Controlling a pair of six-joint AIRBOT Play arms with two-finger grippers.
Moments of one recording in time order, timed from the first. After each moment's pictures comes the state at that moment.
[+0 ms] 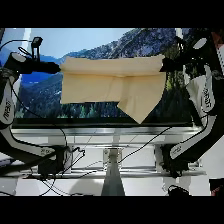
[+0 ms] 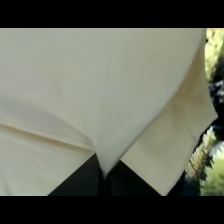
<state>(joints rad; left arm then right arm) 0.22 -1.69 1.34 0.98 -0.93 -0.80 -0.20 -1.87 1.68 -1.14 1.36 1.24</state>
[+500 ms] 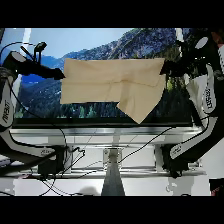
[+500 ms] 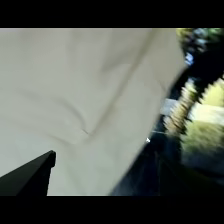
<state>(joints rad) 0.22 -1.62 1.34 1.08 -1.12 -0.88 -0.21 -1.83 1.69 -1.27 1.48 1.32</state>
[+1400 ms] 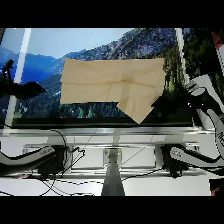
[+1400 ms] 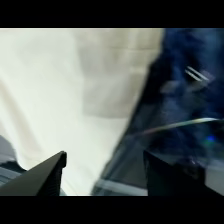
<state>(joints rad) 0.56 -1.34 0.99 1.02 -1.26 -0.98 -0.29 -1.28 0.59 -0.89 1.09 1.27</state>
